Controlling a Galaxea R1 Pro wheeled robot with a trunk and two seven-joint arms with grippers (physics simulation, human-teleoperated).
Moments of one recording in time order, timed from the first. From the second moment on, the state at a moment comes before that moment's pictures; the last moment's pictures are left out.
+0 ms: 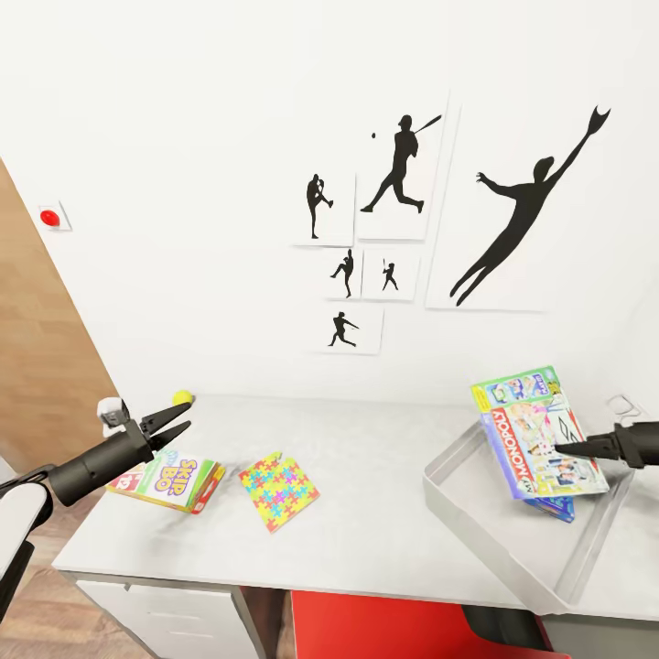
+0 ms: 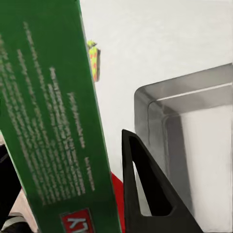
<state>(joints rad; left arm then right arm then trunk) -0.37 0.37 0.20 -1.43 1.15 0.88 -0.55 -0.61 -0.93 0.05 -1.21 -0.37 0.89 1.37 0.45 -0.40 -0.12</state>
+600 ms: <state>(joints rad) -0.38 0.33 0.20 -1.44 1.16 0.89 -0.55 -0.71 -0.92 0.06 -0.99 -0.14 0.68 1.55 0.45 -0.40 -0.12</state>
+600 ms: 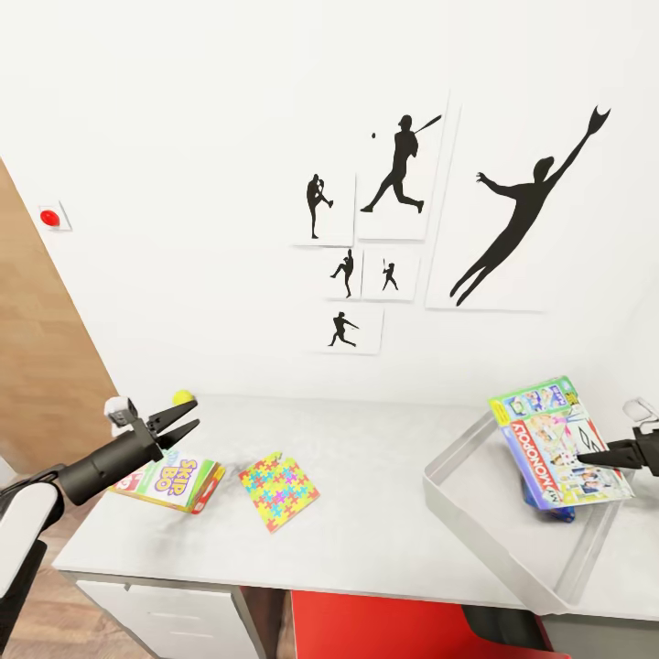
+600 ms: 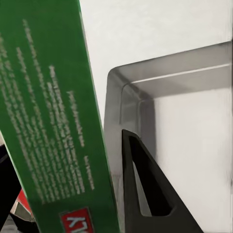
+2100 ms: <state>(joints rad) -0.66 0.09 -0.05 -1.60 1.70 0.95 0.24 -0.72 -0.85 0.06 -0.99 -0.02 0.59 1.56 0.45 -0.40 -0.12</state>
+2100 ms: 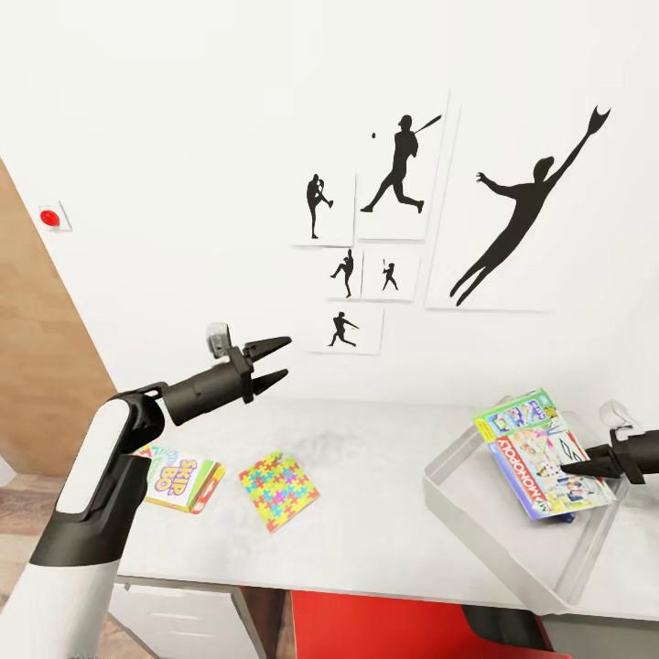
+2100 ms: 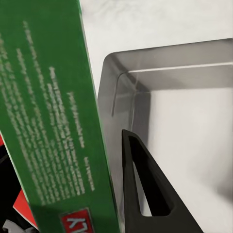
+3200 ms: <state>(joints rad) -0.68 0.08 -0.06 -1.60 1.71 0.95 0.29 -0.72 -0.84 0.07 -0.99 0.11 0.58 1.55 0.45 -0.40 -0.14</state>
